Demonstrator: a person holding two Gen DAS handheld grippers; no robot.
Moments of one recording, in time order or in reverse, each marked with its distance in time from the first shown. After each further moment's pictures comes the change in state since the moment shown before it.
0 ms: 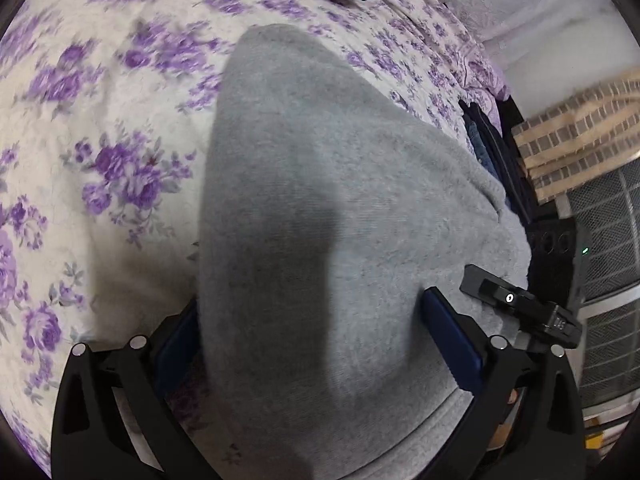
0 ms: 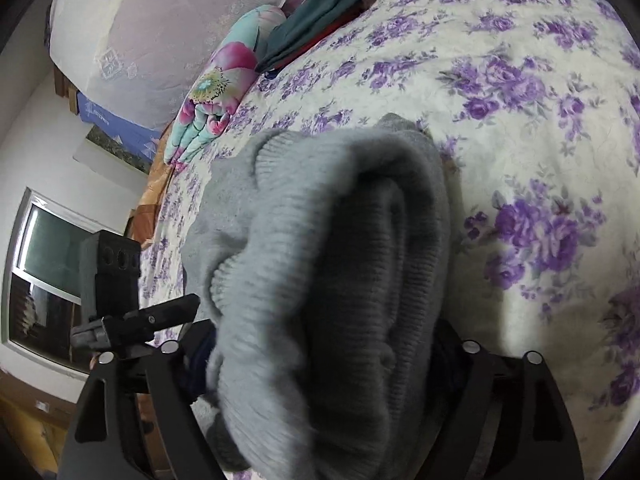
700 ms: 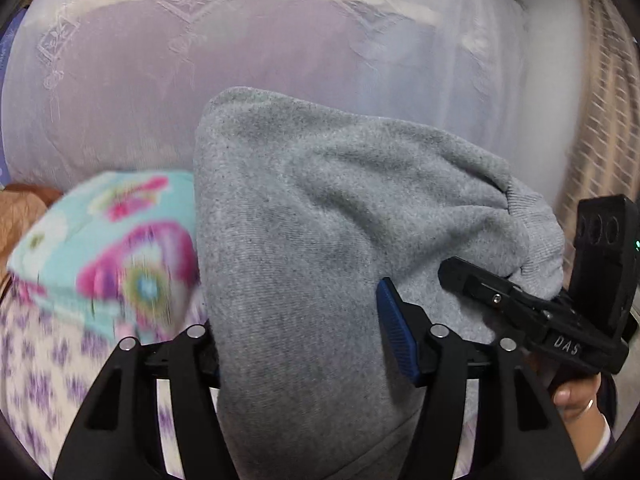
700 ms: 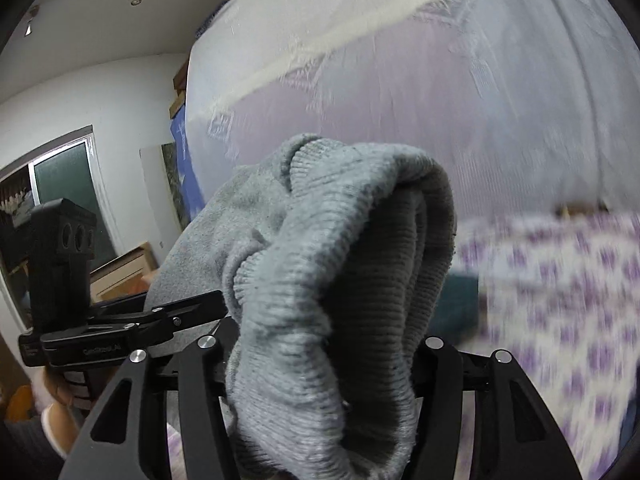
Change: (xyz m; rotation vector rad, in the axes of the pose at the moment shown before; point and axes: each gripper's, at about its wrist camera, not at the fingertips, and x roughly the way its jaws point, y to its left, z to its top) left arm -0.138 -0.116 0.210 0.304 -0.729 0.286; right arm -0.063 0.138 0.259 -0.596 -0.570 0.025
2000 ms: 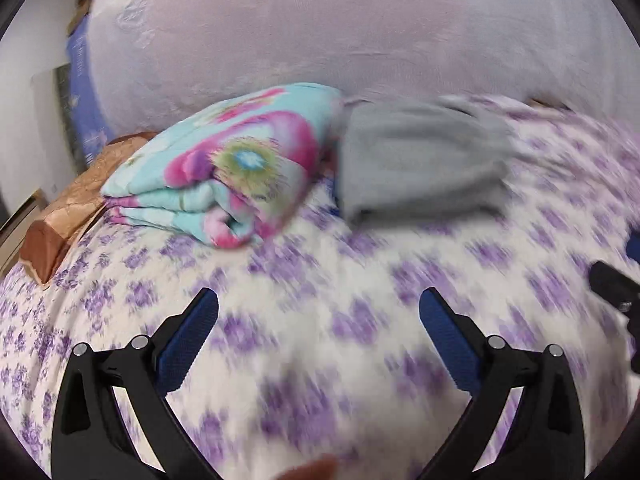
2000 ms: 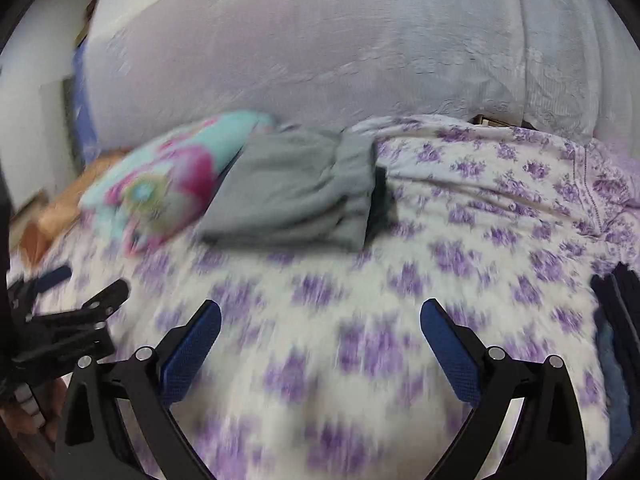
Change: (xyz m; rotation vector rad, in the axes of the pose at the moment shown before) left arm 0.051 -0.002 -0.147 0.060 0.173 0.500; right arm -0.003 0.003 -0.141 -0.017 0.272 -0.429
